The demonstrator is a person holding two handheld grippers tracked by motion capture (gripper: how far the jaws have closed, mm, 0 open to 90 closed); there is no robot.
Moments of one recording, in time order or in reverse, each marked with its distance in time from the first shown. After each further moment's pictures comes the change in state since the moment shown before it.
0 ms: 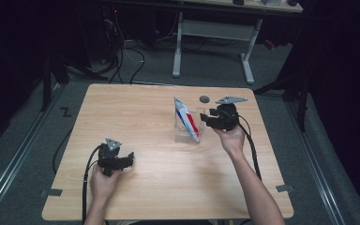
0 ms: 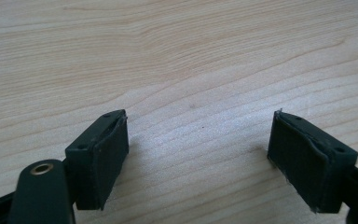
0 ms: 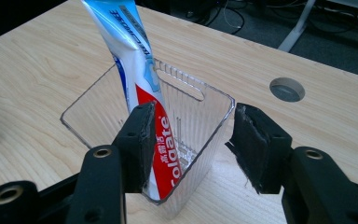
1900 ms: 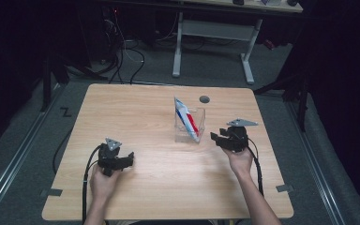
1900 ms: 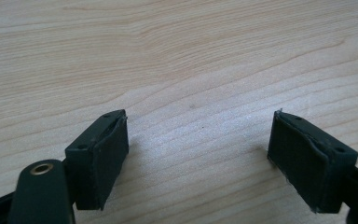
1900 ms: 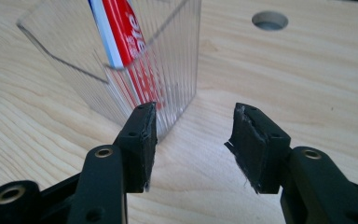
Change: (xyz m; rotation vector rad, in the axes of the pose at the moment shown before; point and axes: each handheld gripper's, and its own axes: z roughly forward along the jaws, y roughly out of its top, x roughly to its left) left arm 0.000 0.000 0.000 0.000 0.000 0.000; right arm -0.009 -0.079 -0.010 0.040 -0.055 0.095
